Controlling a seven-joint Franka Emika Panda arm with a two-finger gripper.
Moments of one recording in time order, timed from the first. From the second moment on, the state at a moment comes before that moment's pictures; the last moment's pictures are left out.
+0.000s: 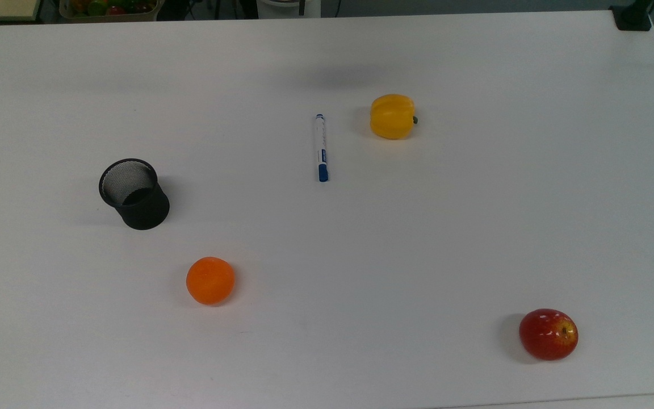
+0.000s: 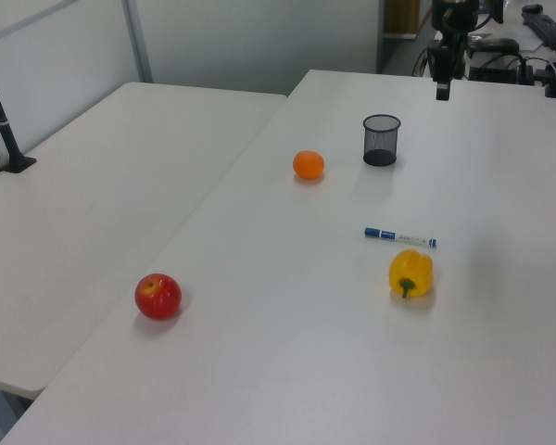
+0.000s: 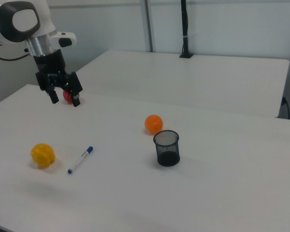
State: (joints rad) arm 0.05 -0.08 0.09 -1.75 -0.09 1.66 0.11
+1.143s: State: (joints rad) arm 0.14 -0.02 -0.02 -1.69 -0.05 1.66 0.11
